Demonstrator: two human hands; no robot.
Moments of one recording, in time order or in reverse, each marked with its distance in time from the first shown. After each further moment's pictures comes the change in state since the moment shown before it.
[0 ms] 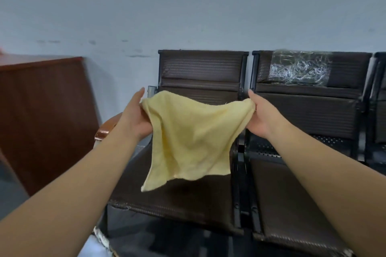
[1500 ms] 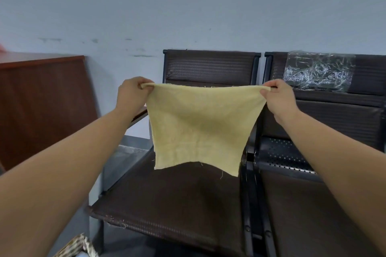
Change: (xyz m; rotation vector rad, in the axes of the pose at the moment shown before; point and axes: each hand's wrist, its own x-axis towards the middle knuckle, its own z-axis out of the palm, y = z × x) left_hand 0.099 0.047 -0.027 1.249 0.349 0.709; right_hand 0.091 -0.035 0.001 -0.811 0.343 -0.617
